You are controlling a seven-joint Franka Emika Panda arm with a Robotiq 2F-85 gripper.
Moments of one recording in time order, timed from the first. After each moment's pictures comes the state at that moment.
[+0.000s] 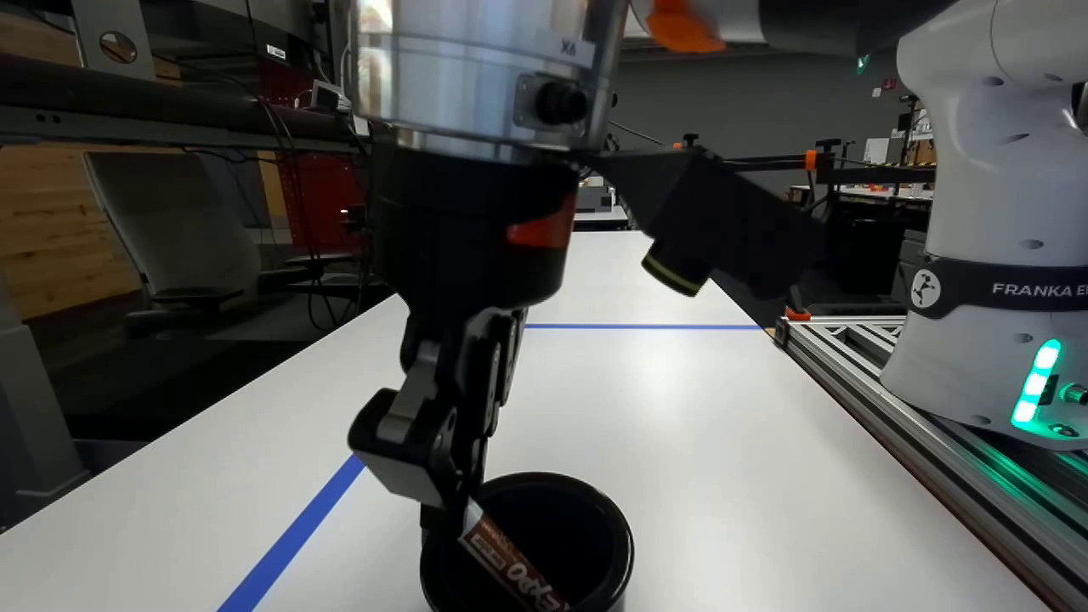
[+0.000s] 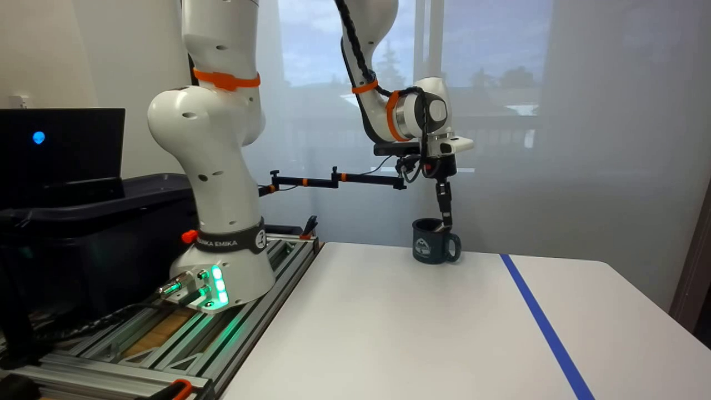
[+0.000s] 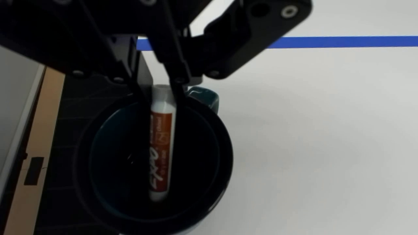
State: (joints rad) arm 0.13 0.17 0.41 -2.46 -0.59 2.70 1.12
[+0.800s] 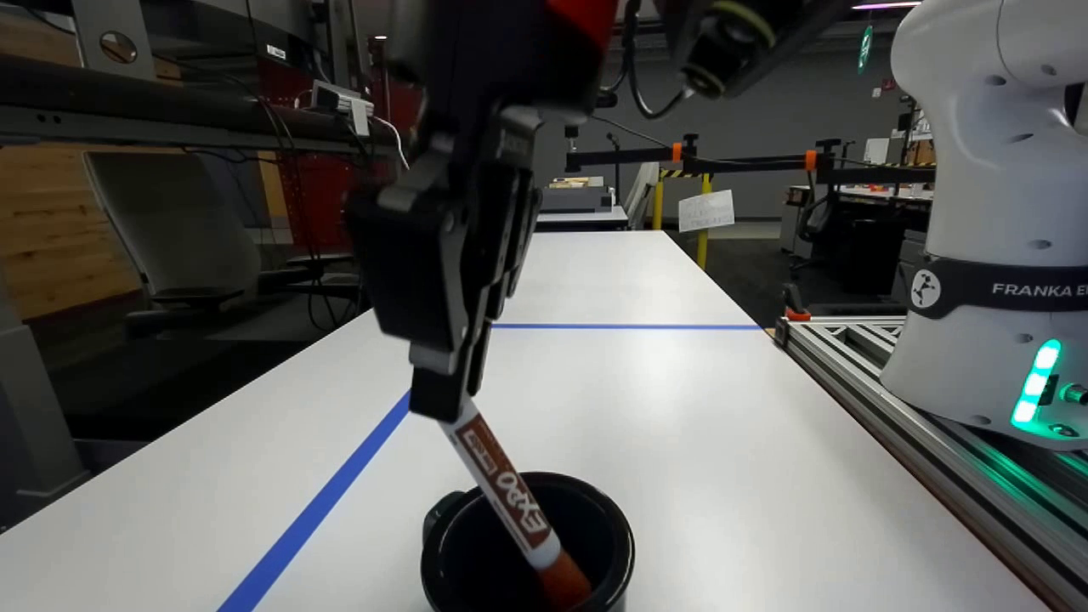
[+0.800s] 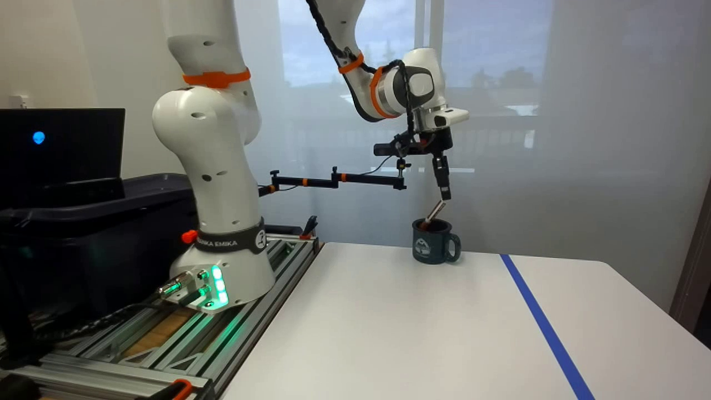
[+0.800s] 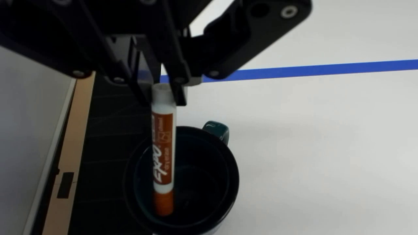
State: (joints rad) arm 0.22 -0.05 0.36 -2.54 -0.32 2.70 0.92
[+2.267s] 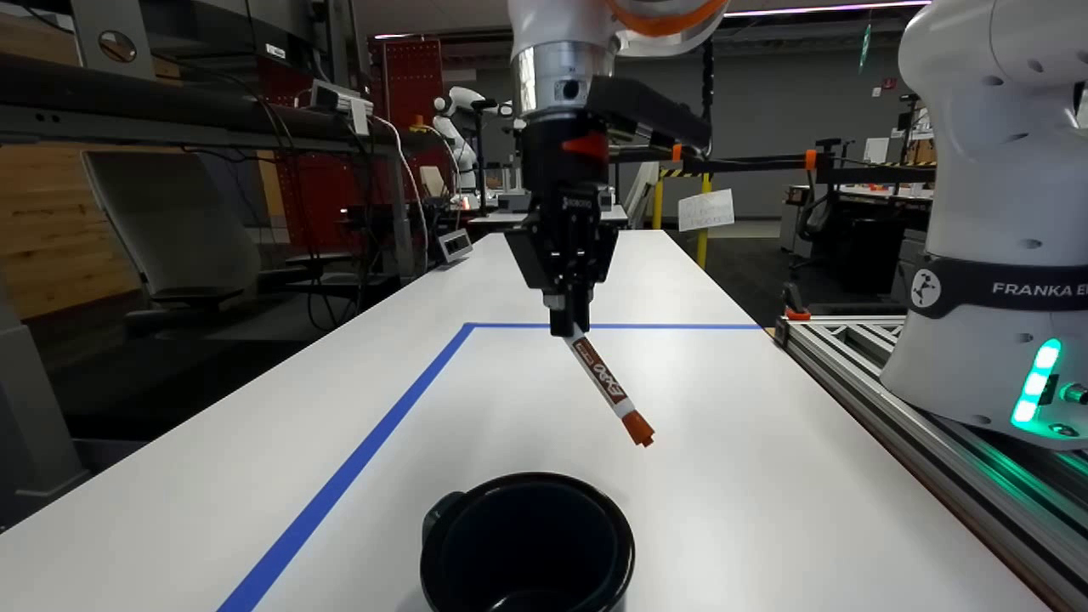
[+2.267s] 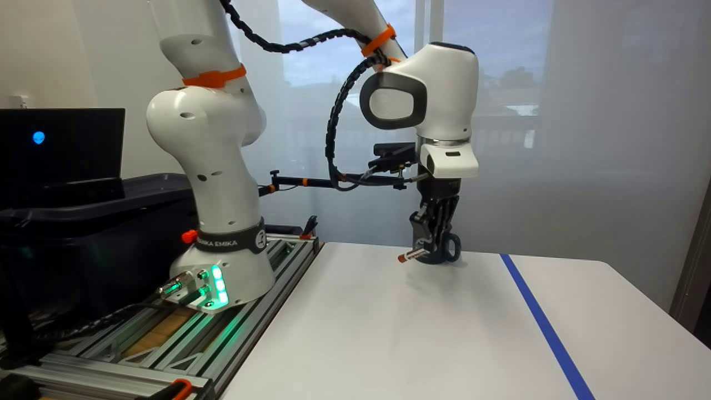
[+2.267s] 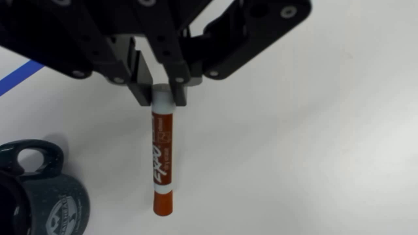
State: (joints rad) arm 0.10 -0.14 -0.01 -2.74 0.31 2.59 0.39
